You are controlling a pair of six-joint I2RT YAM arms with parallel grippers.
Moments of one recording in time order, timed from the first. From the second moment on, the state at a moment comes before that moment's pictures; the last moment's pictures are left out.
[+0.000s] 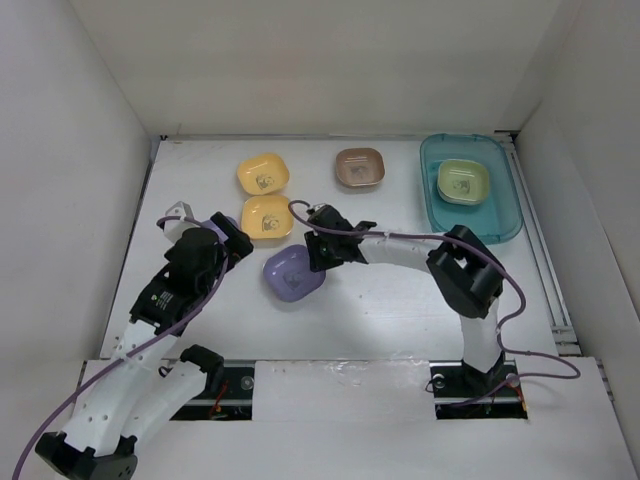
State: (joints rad) left arm -0.44 0.69 0.82 -0.72 -0.41 -0.86; right arm 0.84 1.97 1.33 -0.29 0.01 0.48
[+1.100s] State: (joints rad) left arm -0.44 0.72 0.83 -0.66 -0.30 -0.79; right arm -0.11 1.77 1.51 -0.49 0.17 0.47
